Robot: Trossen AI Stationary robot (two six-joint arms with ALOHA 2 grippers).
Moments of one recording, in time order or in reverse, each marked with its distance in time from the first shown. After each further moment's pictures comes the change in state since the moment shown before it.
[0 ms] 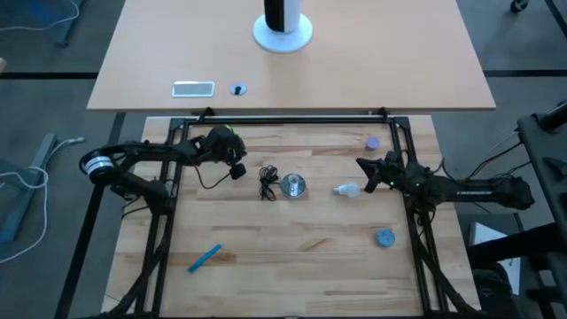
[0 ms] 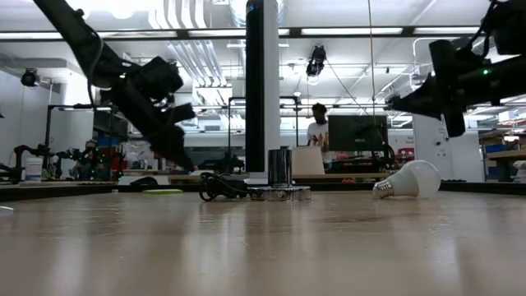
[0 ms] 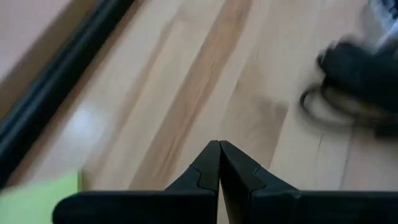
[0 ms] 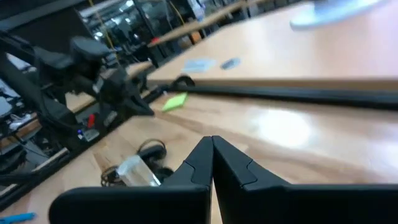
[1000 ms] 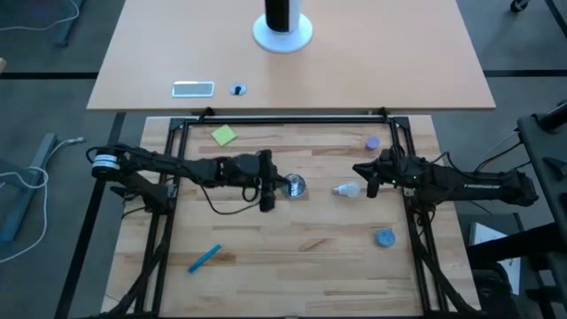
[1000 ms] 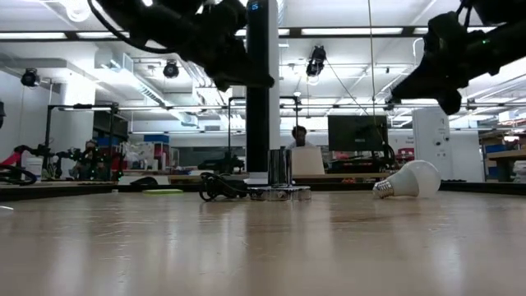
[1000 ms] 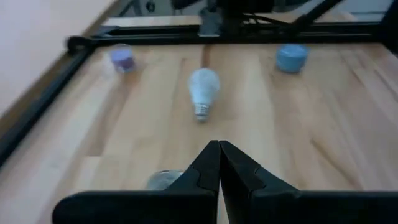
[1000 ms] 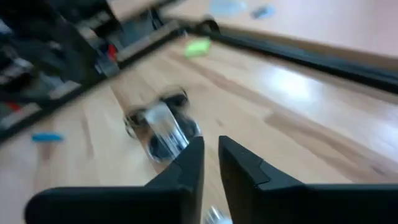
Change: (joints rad) left arm -0.577 0.092 0.340 0.064 -0.094 -0.202; right arm 0.002 0.093 0.293 -0.440 -0.204 -0.042
